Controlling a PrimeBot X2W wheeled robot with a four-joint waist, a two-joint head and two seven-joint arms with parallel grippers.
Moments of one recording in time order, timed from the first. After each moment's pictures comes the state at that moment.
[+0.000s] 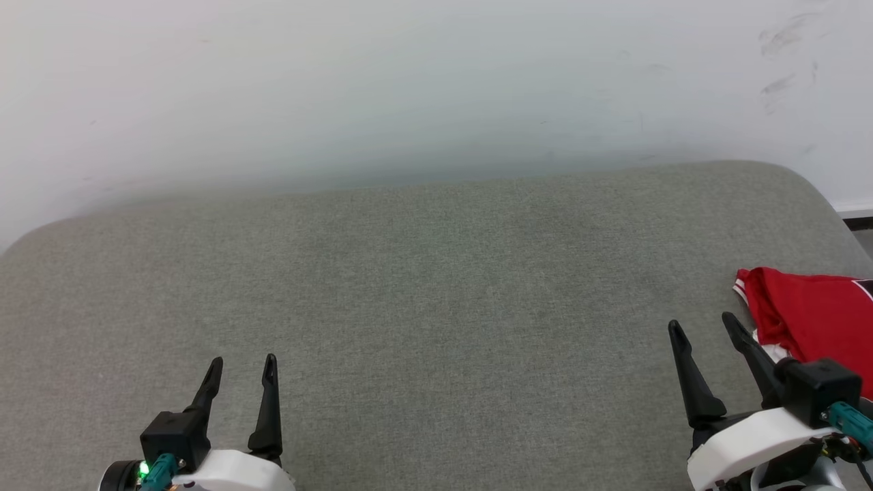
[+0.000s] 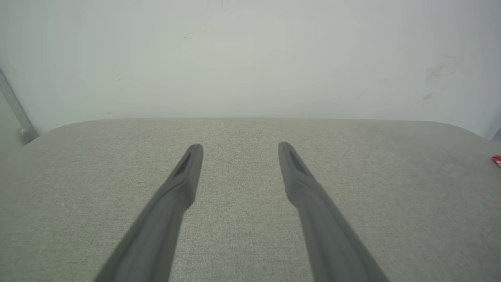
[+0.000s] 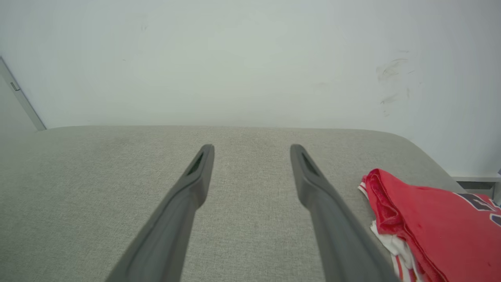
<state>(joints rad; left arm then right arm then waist) 0.02 0.28 -0.23 0.15 -0.40 0.15 -0.26 0.03 -0.13 0.03 -0.03 0.18 0.13 -0.01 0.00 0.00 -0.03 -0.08</state>
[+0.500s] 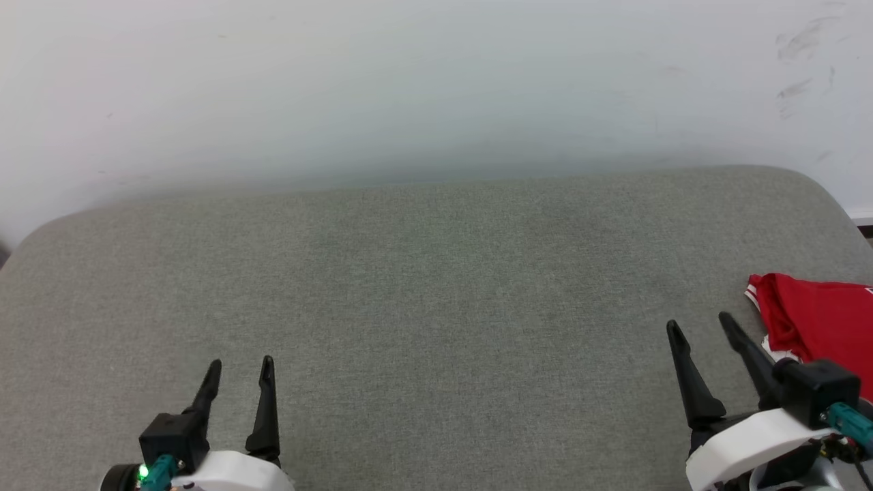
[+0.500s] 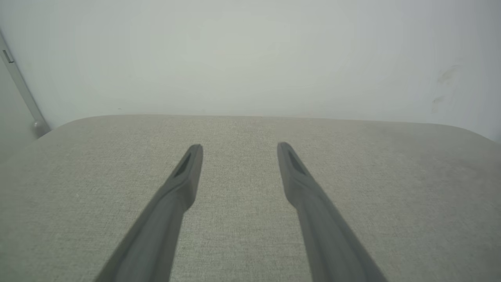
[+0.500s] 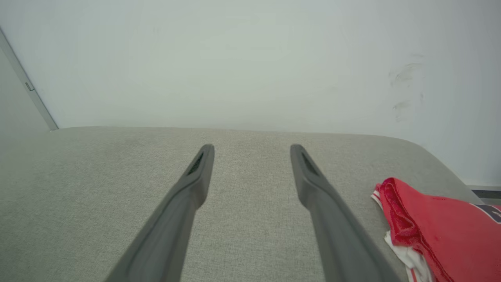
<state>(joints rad) 0.02 0.27 -0.23 0.15 -0.41 0.15 -0.26 0.03 -0.14 0.05 -0.03 0.19 0.13 -0.01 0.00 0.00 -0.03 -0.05</state>
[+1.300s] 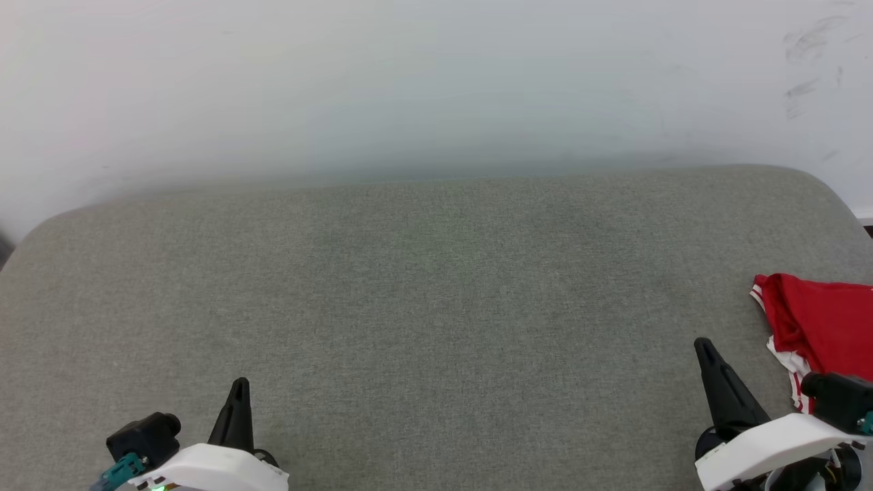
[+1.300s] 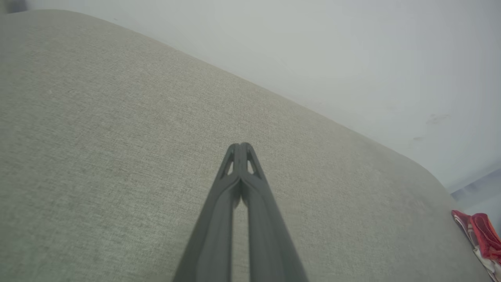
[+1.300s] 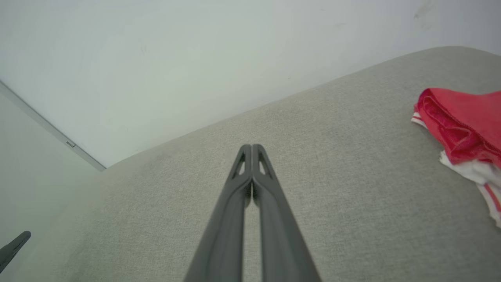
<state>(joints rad) 0.02 0.21 -0.15 0.21 -0.71 0.08 -0.17 0.03 -0.12 0.02 0.07 0.54 0.13 0.01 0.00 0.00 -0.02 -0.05</state>
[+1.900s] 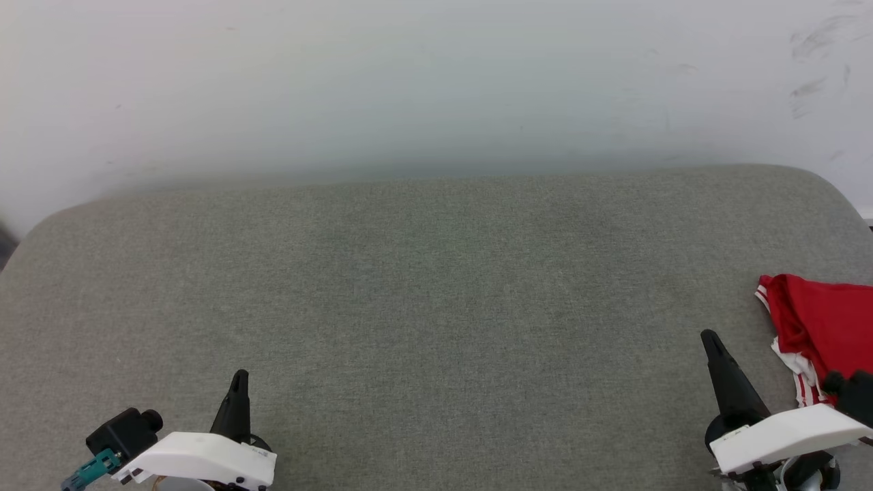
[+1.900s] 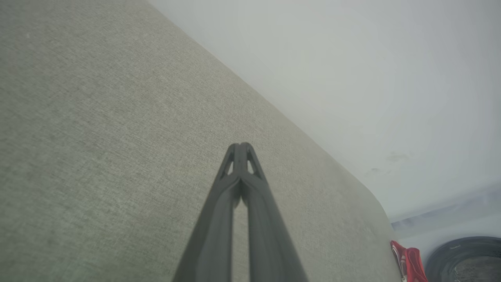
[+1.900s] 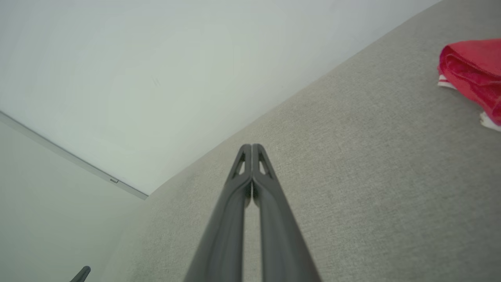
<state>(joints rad) -0.01 0.17 -0.09 0.22 -0.93 0.03 -0.10 0.00 -0.10 -0.01 0.11 0.81 0.13 0.04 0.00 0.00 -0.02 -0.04</state>
